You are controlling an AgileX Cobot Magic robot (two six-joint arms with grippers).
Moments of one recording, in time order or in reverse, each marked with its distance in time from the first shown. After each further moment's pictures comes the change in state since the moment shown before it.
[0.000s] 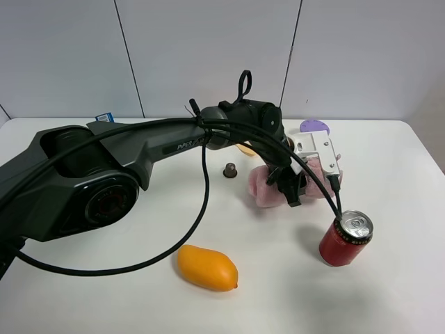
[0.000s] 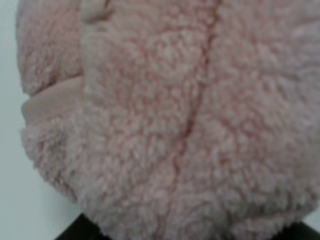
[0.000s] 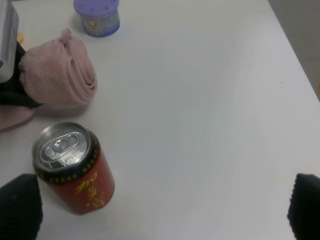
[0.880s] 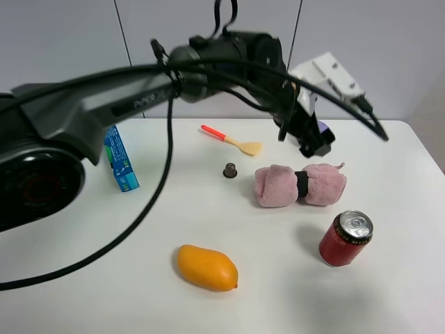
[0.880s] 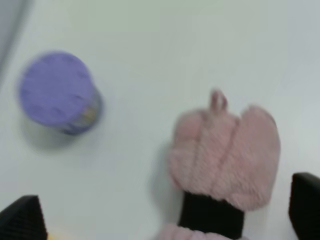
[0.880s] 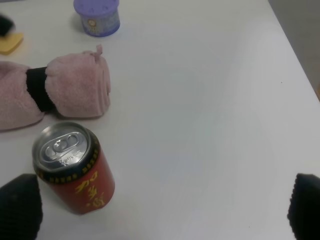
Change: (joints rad) left arm 0.001 -0.250 -0.008 0.140 0.018 -0.421; right arm 0.000 0.000 0.000 0.000 0.000 0.000
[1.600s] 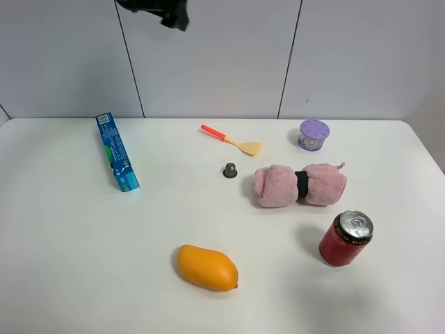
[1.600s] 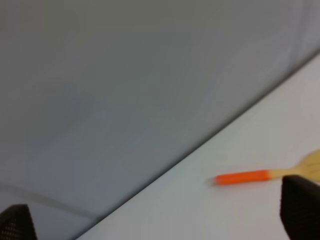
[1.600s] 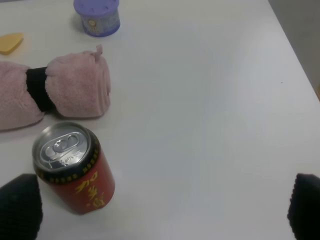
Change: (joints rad) left arm 0.502 -0.294 -0.001 0.213 0.188 -0.267; right arm 0.000 0.000 0.000 0.000 0.000 0.000
